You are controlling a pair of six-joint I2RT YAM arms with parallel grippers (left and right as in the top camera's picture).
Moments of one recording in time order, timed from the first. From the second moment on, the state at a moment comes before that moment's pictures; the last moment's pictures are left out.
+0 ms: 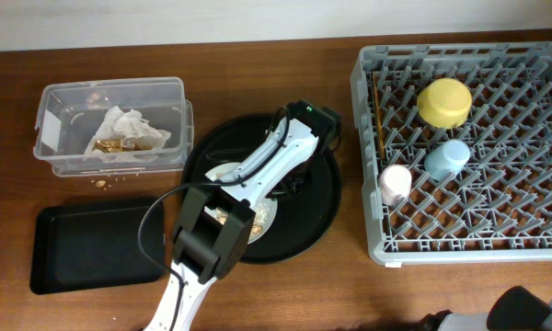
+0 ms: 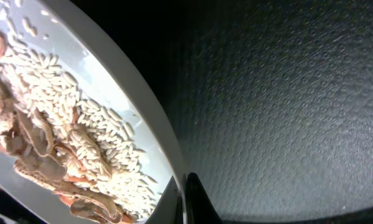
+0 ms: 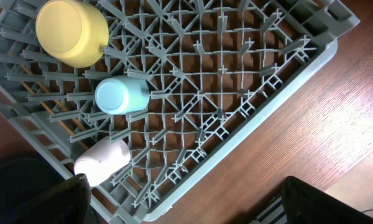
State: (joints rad) left arm -0.70 2.32 2.02 -1.55 -0.13 -0.91; right arm -0.70 1.59 2.06 -1.68 -0.10 0.17
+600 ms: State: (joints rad) left arm -0.34 2.06 2.02 -1.68 -0.16 -0.87; right arm -0.70 1.59 2.06 -1.68 -0.10 0.17
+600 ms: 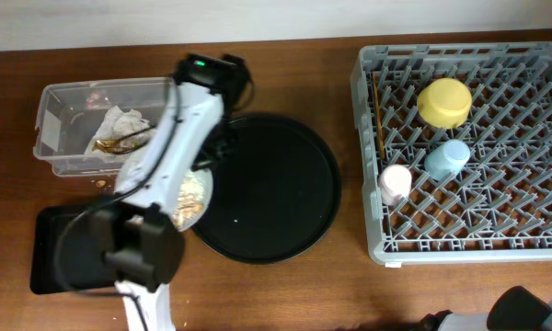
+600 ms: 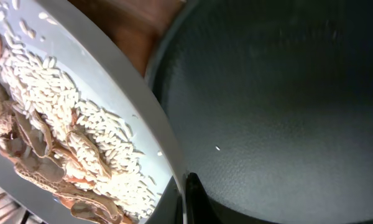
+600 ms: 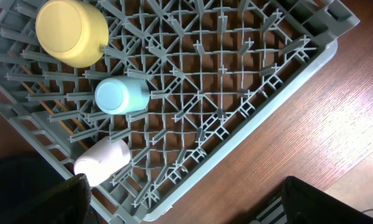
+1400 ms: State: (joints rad) left arm 0.33 1.94 1.62 -1.44 0.23 -0.54; right arm -0.70 1.59 2.06 -1.68 -0.10 0.17
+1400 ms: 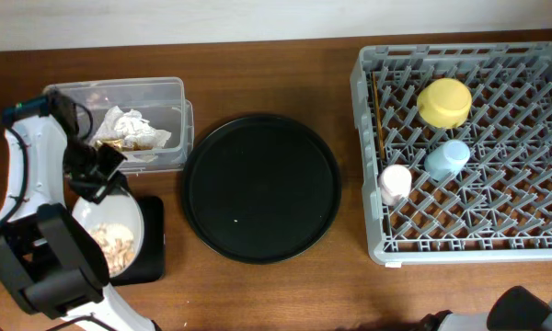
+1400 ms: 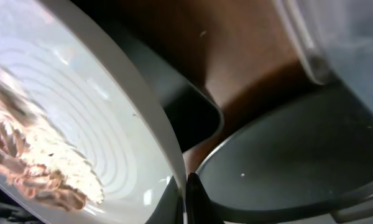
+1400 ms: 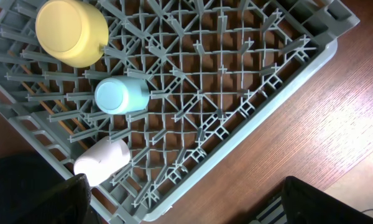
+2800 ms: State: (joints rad) left arm 0.85 1.84 1.58 -1.68 1.06 0.19; right arm -0.70 1.59 2.06 -1.68 -0.10 0.17
